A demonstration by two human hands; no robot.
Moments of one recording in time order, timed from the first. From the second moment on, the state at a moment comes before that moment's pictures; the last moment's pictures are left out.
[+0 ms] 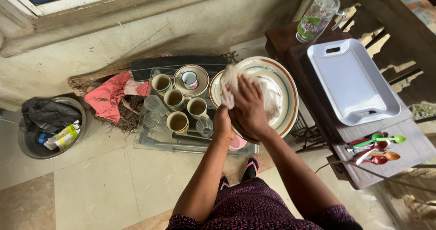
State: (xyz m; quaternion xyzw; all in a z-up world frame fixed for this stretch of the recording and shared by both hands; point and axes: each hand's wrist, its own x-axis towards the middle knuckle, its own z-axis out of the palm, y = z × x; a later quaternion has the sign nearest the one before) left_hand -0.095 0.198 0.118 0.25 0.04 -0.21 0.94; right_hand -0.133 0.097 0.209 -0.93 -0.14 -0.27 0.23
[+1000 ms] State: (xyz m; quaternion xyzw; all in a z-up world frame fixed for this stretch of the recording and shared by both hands) left_hand -0.089 0.197 0.129 0.15 -0.04 -0.18 0.97; right_hand -0.166 0.117 0.169 -0.89 -0.05 -0.21 0.40
